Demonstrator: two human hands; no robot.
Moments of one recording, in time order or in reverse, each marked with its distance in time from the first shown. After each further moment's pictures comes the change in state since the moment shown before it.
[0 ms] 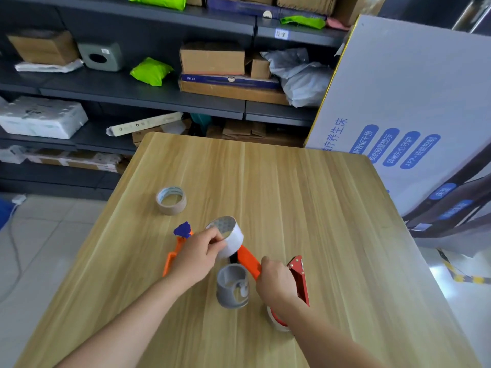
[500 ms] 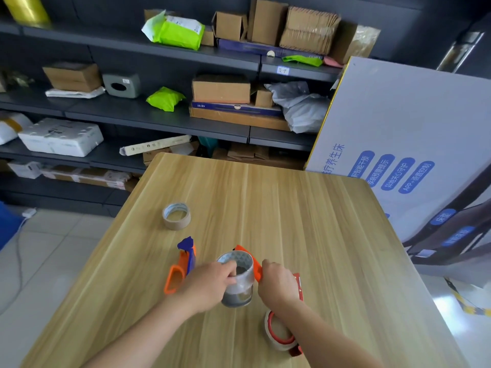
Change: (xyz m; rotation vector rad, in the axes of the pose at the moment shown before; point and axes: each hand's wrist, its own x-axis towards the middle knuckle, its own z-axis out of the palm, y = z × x) left_hand -0.023 0.025 0.007 0.408 -0.276 0.116; right_hand -0.004 -0.005 -0.032 -0.063 0.051 -0.072
